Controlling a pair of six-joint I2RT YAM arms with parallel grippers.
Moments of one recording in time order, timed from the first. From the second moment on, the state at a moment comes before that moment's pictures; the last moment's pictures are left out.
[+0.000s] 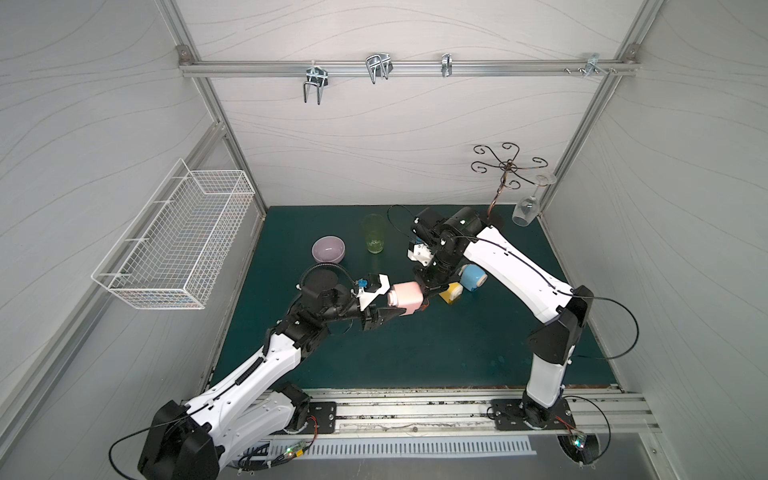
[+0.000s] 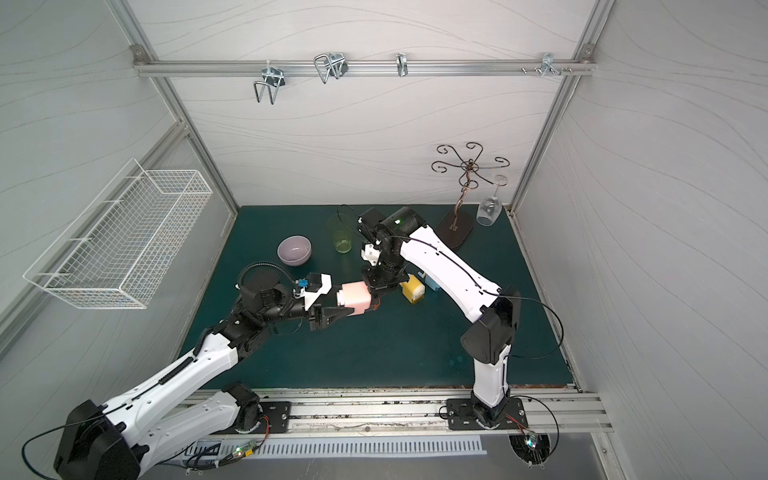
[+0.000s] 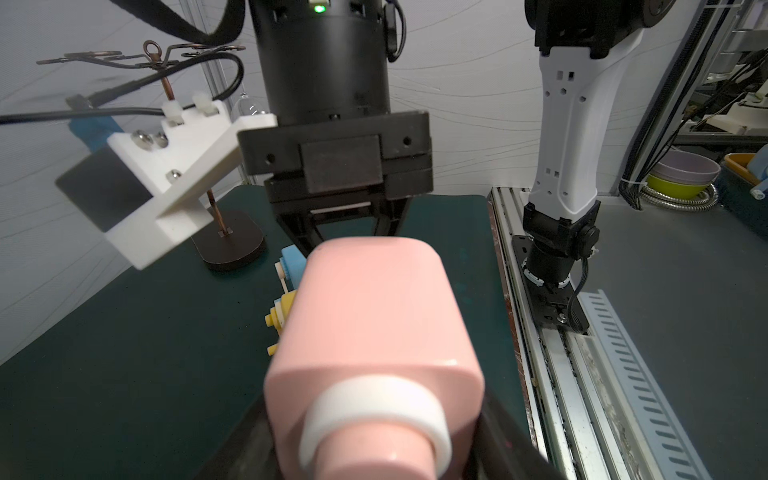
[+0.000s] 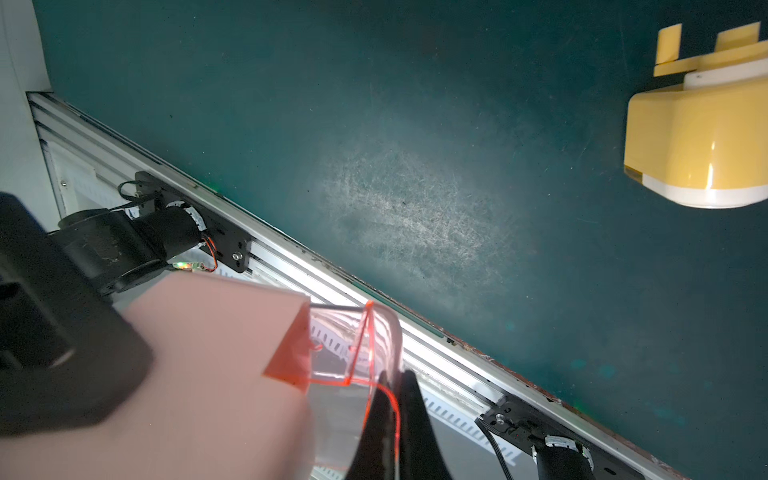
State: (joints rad) left arm -0.53 0.97 0.60 0.15 0.81 0.23; right arm 0.83 1.85 2.01 -1.57 -0.33 0.35
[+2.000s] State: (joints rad) left arm -0.56 0.96 0.45 0.39 0.60 0.10; right arm 0.63 1.55 1.37 -0.84 -0.70 0.73
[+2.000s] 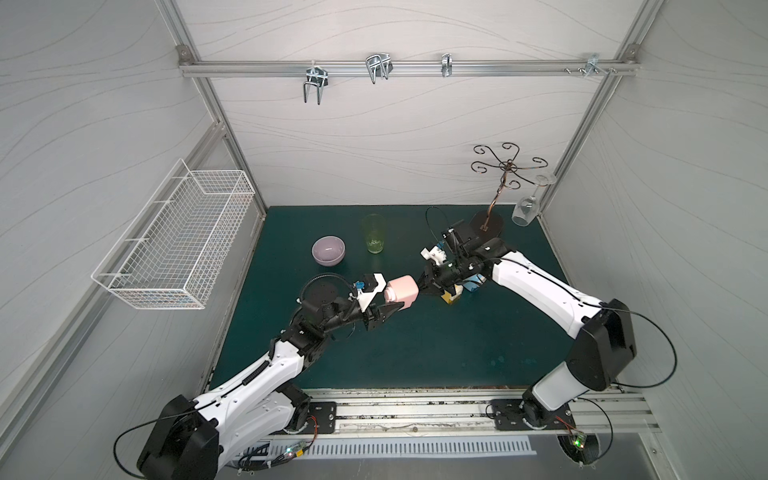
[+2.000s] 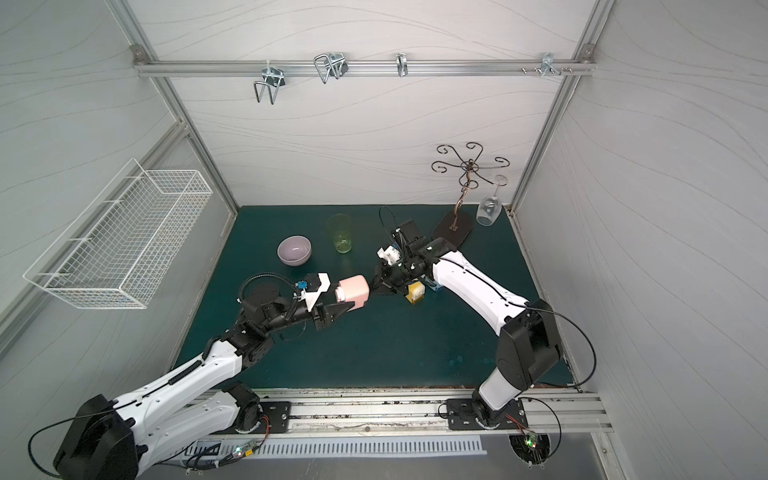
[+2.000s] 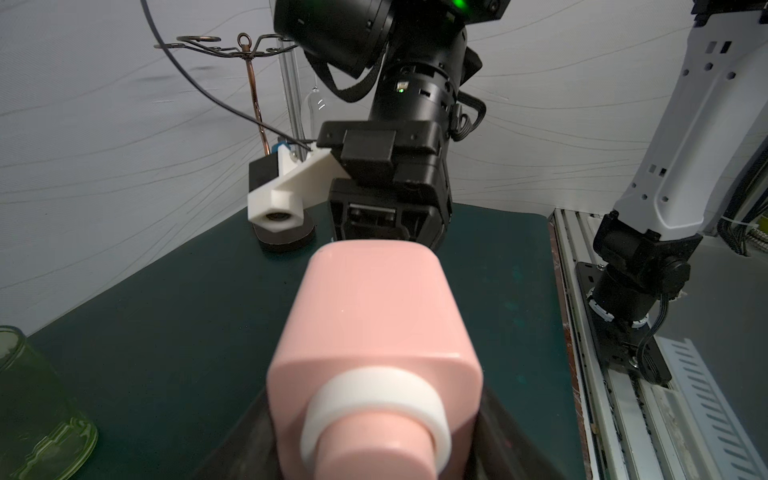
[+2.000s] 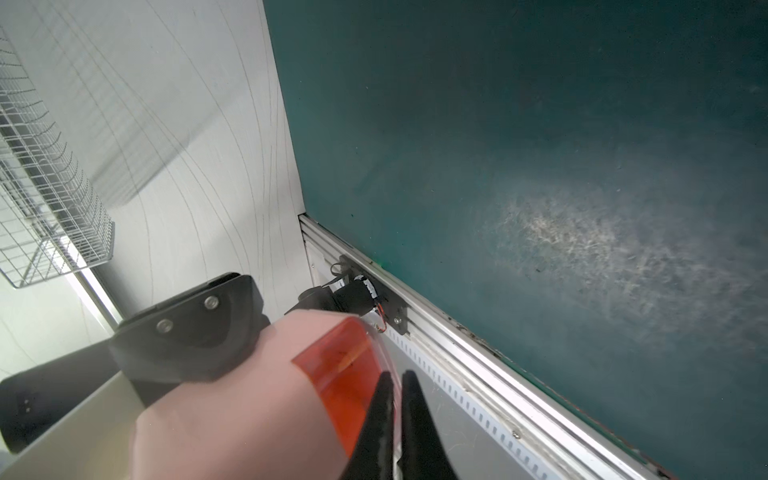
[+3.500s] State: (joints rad) left arm -0.57 0.92 0.51 0.20 0.79 0.20; right arm 0.78 1.45 1.43 -0.93 -0.80 -0.76
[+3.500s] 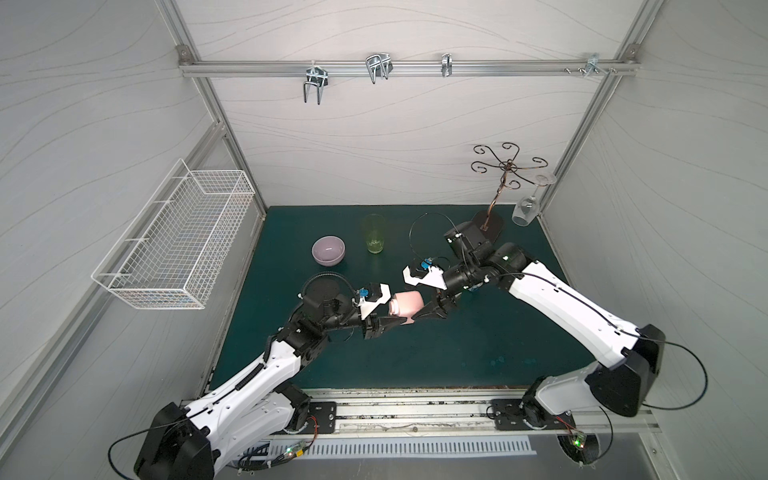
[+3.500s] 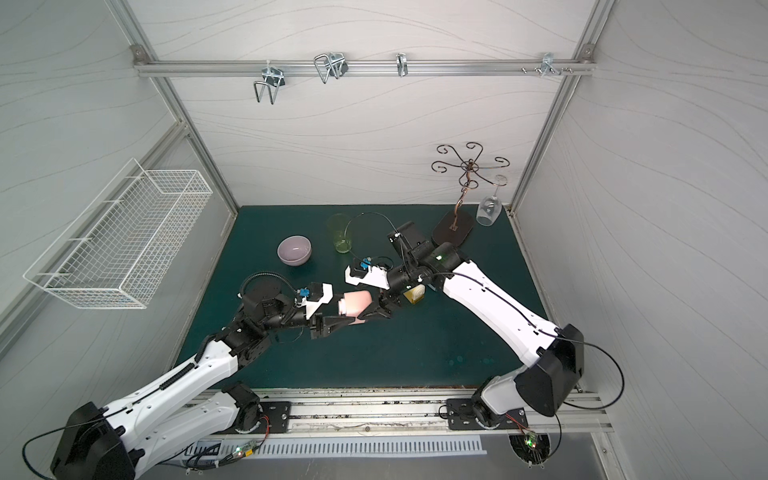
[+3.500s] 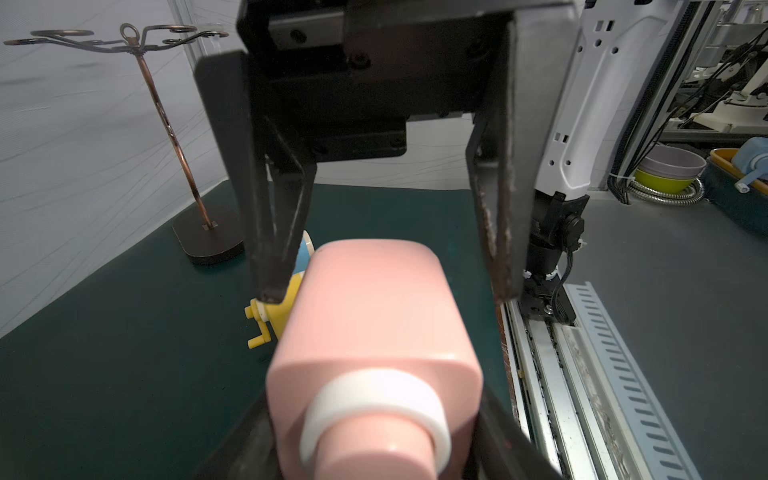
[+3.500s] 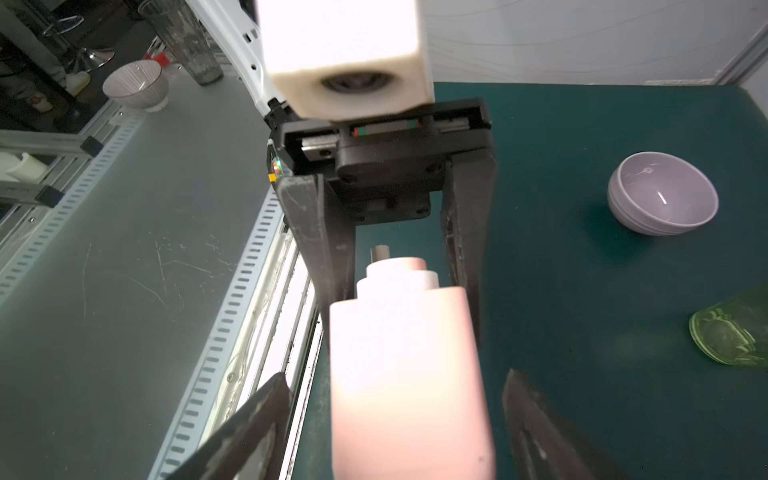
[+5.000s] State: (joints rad) left arm -0.57 0.42 0.34 0.07 0.04 0.10; right arm 0.78 1.78 1.25 -0.57 -0.14 -0.36
